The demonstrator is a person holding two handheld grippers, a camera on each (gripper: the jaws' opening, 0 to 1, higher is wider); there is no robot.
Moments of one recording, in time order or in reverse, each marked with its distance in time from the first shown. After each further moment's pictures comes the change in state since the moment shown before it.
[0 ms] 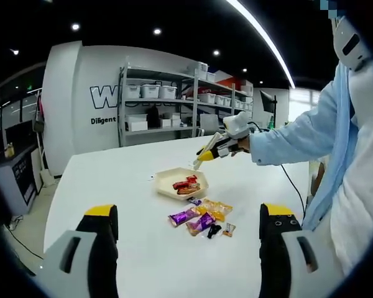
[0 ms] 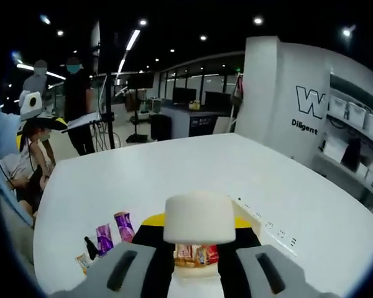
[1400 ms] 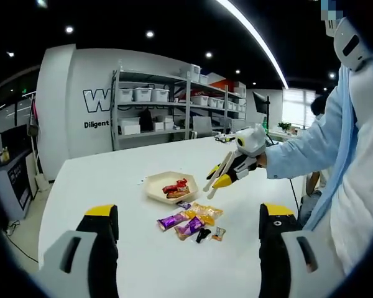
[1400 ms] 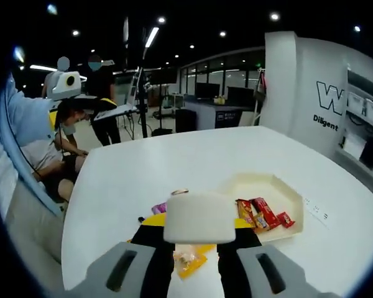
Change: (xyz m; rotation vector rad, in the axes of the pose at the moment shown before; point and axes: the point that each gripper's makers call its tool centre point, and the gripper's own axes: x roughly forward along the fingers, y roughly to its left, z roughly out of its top) left arm 0.005 -0.025 0.005 0.020 -0.018 -0.043; right arm -0.042 0.115 -0.041 -0.010 0.034 0.157
